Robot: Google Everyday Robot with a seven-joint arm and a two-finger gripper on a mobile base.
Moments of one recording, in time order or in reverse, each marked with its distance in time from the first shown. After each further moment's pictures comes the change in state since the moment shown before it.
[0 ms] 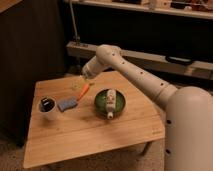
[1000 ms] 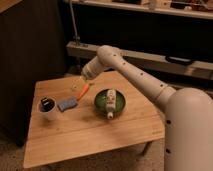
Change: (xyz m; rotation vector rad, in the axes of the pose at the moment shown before) arm 0.002 -0.024 0.010 0.118 0.070 -0.122
